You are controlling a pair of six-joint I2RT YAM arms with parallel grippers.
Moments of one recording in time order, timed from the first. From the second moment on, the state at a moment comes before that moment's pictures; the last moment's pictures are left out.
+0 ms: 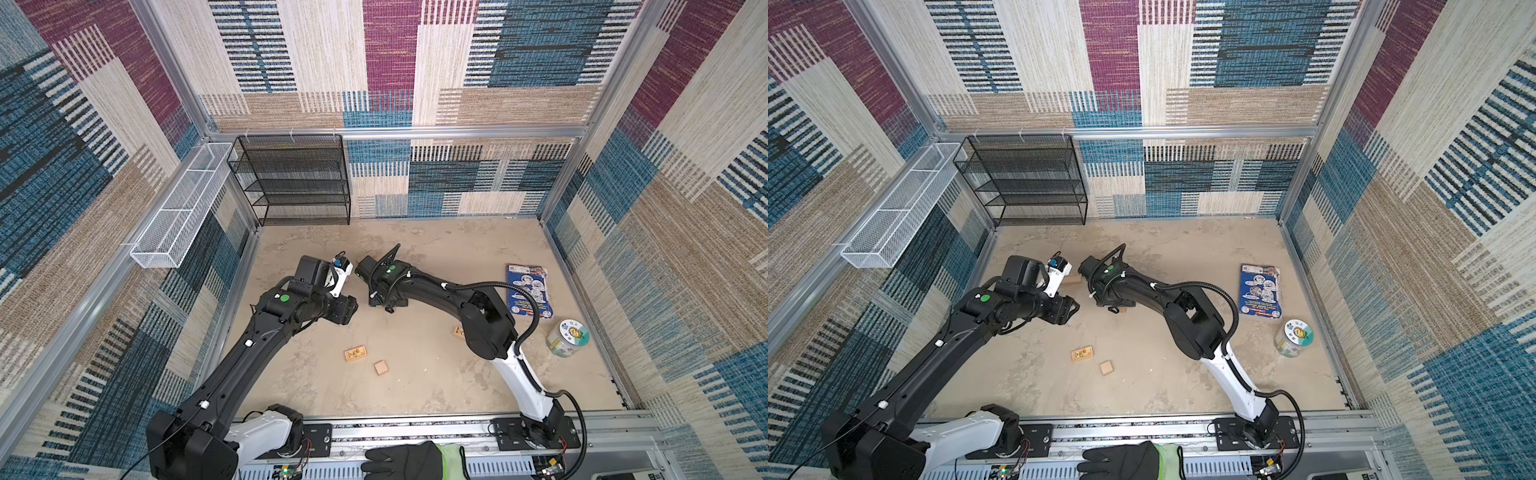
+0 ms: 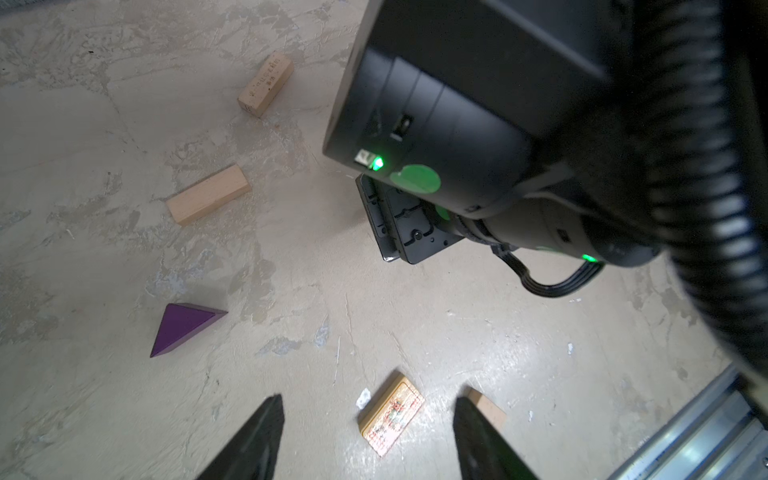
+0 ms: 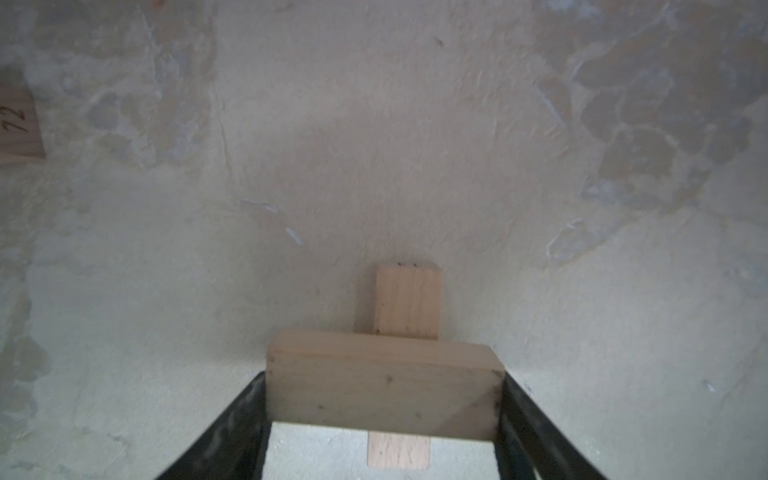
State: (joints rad) left arm -0.37 1.17 1.07 -0.83 0.16 0.03; right arm 0.86 2.33 1.98 -0.94 0.30 0.84
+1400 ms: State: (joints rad) left arm -0.37 1.19 1.07 -0.84 0.13 0.03; right arm 0.84 2.31 1.93 -0.94 0.25 0.84
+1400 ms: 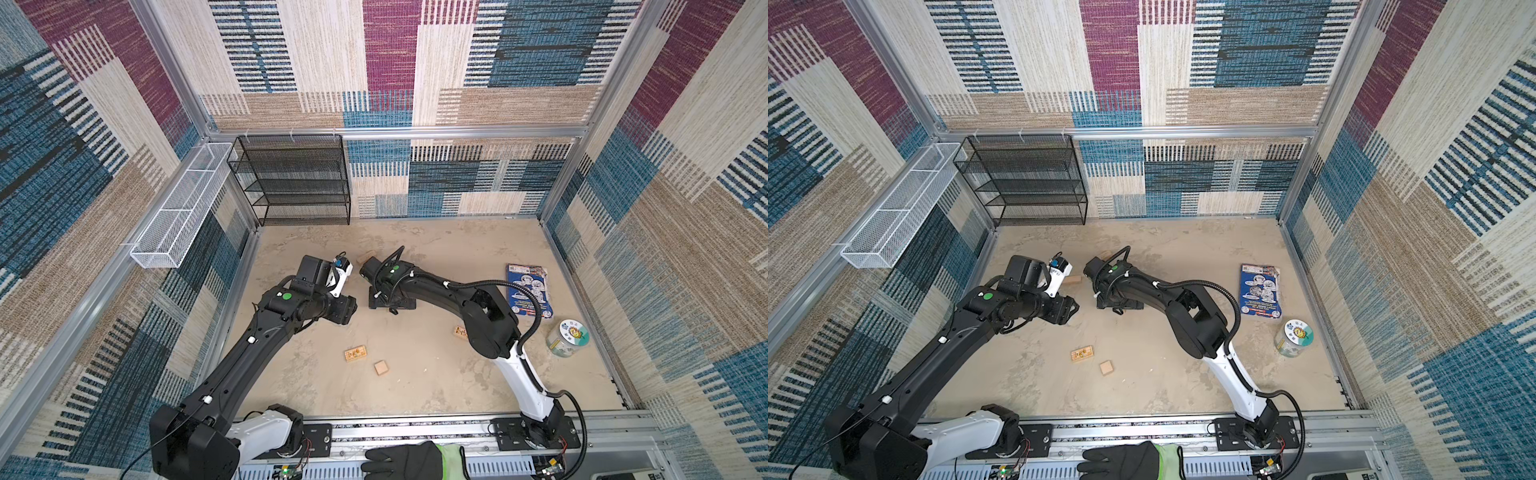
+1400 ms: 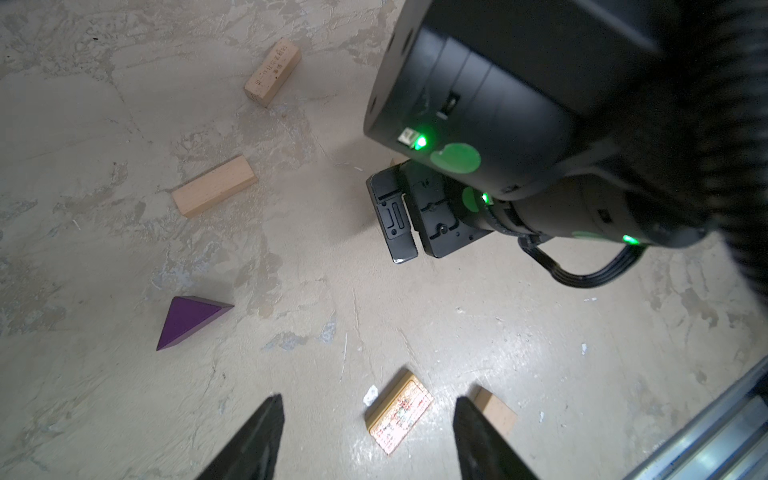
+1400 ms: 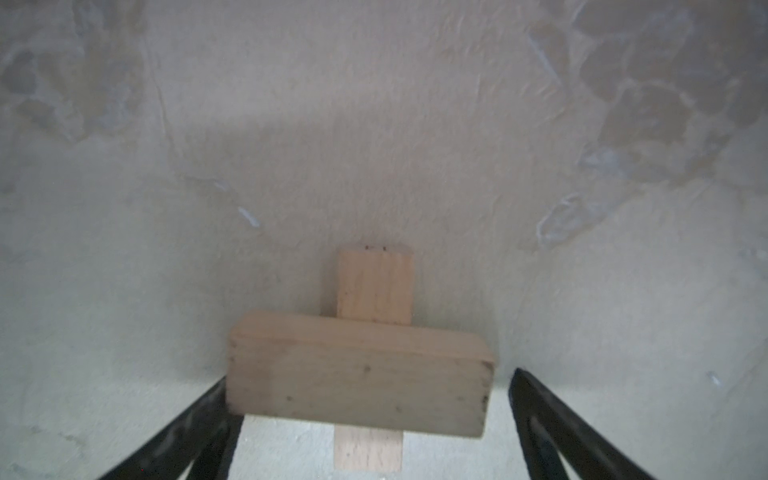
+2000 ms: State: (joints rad) left arm -0.37 1.19 1.07 -0.84 0.13 0.03; right arm 0.84 2.31 1.95 -0.93 0.25 0.83
